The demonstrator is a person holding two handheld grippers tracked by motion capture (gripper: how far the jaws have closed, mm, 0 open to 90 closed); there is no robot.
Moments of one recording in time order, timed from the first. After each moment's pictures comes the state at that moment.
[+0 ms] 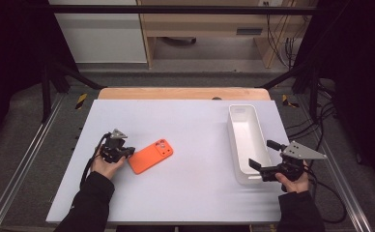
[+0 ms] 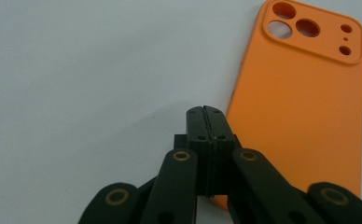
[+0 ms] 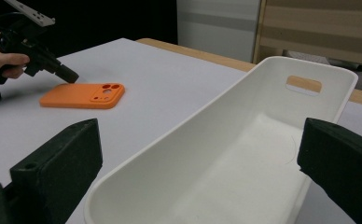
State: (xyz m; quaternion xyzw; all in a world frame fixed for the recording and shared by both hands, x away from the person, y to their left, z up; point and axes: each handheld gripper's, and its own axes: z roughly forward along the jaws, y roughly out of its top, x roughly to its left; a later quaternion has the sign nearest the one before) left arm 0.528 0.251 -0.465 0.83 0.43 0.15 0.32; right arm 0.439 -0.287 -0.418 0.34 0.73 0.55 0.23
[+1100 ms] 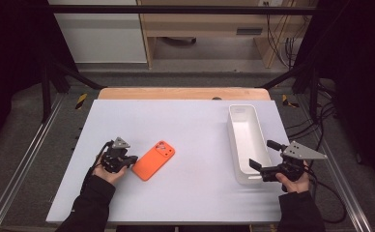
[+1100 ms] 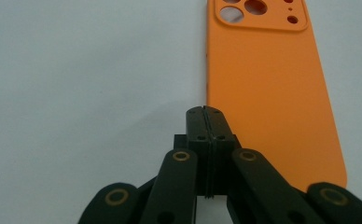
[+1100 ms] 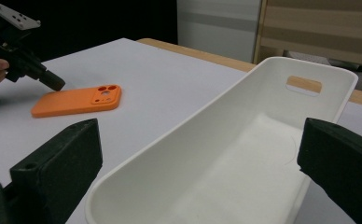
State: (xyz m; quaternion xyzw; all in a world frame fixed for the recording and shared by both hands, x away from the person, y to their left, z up) left arm 0.497 0.239 -0.461 0.85 0.41 0.13 0.32; right arm 0.438 -0.287 -0.418 0.34 0.73 0.56 0.22
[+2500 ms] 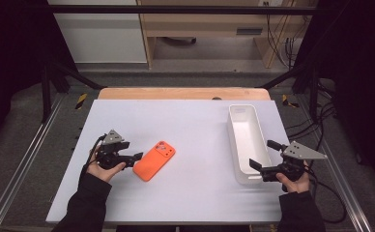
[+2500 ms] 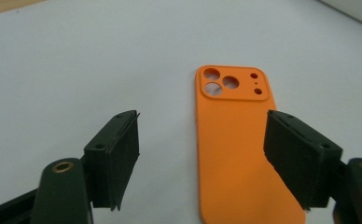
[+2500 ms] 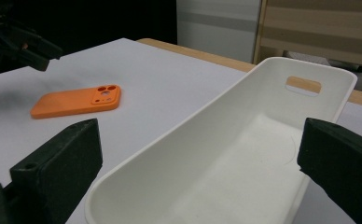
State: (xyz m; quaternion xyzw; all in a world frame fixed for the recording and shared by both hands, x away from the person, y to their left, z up) left arm 0.491 0.242 -0.427 0.81 0.39 0.16 0.40; right arm 0.438 -0.288 -0.417 0.34 0.73 0.55 0.23
